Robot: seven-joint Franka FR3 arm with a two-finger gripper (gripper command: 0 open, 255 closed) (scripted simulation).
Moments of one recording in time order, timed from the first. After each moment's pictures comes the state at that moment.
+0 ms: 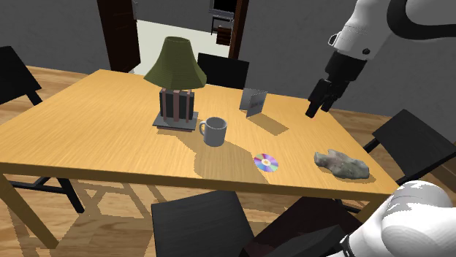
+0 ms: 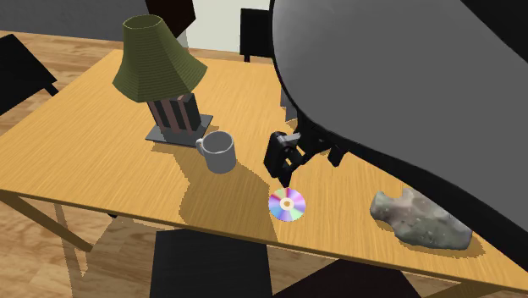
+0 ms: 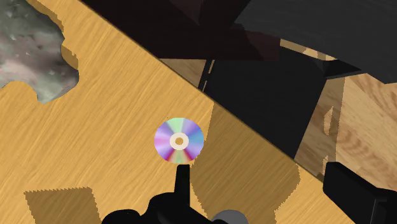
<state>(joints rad) 0.02 -0.79 0.05 -2.29 0.07 1.55 0.04</state>
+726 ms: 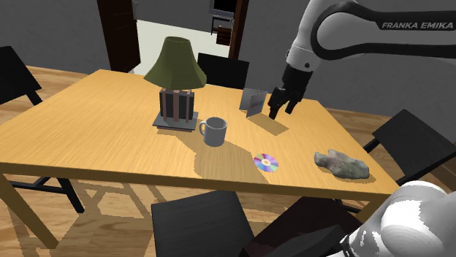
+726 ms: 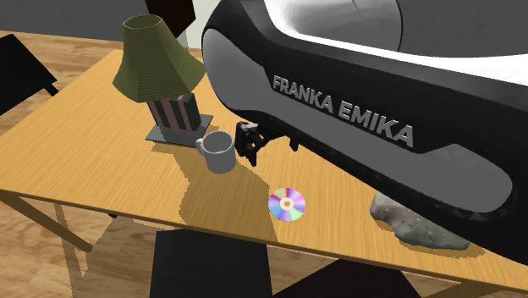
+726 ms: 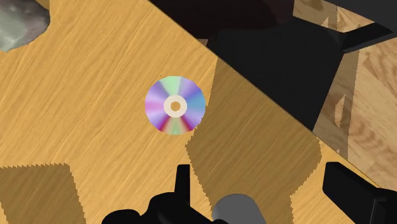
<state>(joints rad) 0.01 -0.48 0.07 -2.24 0.06 1.78 0.05</state>
